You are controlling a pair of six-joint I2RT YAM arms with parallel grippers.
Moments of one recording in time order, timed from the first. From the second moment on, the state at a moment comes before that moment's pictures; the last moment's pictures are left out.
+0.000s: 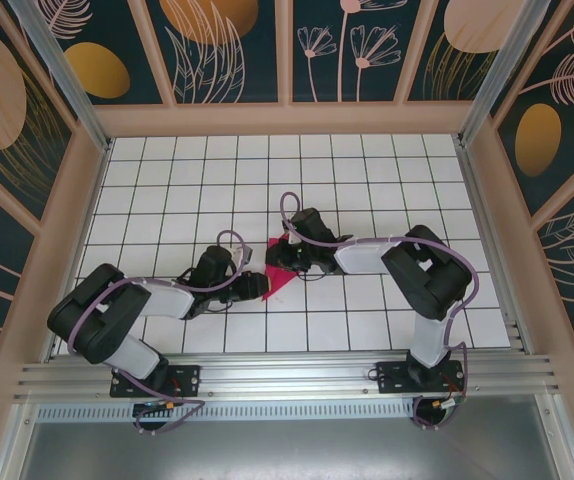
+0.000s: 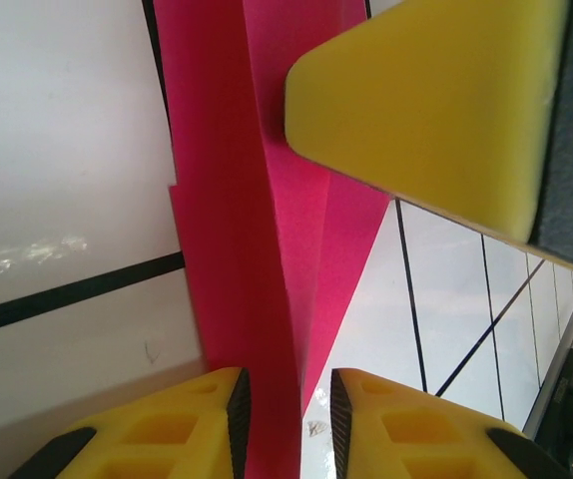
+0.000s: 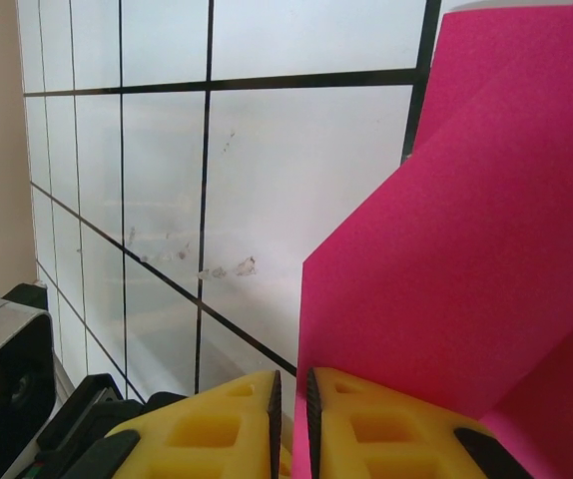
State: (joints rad) left arm -0.61 1.54 0.37 0.46 0.47 -0.79; right arm 0.76 1.85 0.93 0.16 -0.45 0.87
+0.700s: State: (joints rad) left arm -0.61 1.58 0.39 0.47 0.48 -0.79; right arm 0.76 1.85 0.93 0.16 -0.45 0.87
